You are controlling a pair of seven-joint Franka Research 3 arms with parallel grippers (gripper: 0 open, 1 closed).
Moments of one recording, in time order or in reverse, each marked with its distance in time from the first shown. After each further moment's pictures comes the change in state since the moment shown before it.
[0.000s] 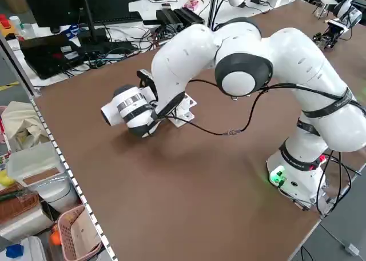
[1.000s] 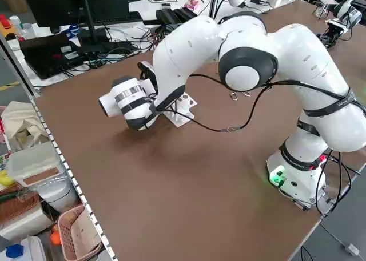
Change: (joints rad) left arm 0.000 -0.047 -0.021 -0.002 0.027 -0.032 0.001; right arm 0.001 0.004 0.001 0.000 0.001 0.000 -0.002
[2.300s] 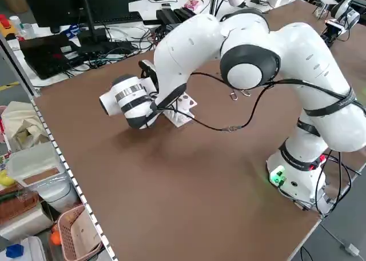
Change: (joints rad) left arm 0.005 -0.020 -0.005 -0.021 -0.003 -0.002 0.001; right arm 0.047 0.005 0.005 -0.013 0.060 -0.007 0.008
